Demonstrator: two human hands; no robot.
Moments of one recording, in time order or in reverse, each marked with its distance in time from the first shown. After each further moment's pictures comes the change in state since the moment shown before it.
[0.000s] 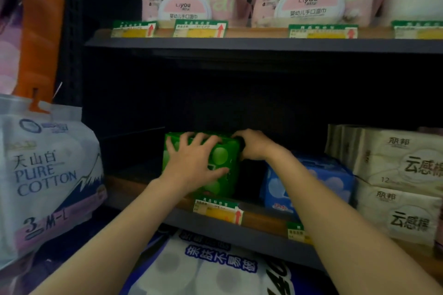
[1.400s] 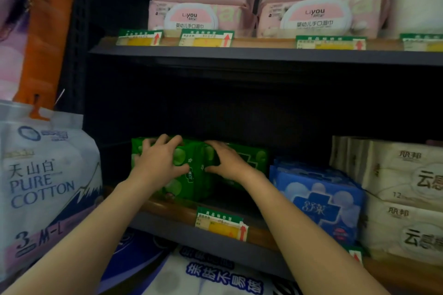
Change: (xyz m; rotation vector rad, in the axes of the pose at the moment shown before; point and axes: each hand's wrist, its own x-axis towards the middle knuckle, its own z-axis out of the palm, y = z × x) left_hand 0.012 -0.071 0.006 -0.043 0.051 -0.217; right_hand 0.027 -0.029 0.052 0.126 0.062 -0.242
